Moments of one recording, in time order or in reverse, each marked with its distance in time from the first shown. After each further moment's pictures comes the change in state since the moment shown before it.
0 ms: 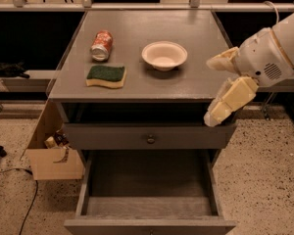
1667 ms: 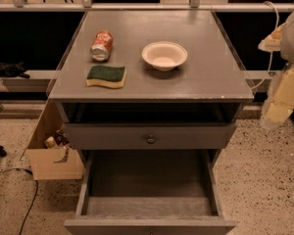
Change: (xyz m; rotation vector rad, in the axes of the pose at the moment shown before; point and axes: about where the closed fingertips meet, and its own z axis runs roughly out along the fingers) arm 0.035 0.014 -0.097 0.215 0.515 -0.070
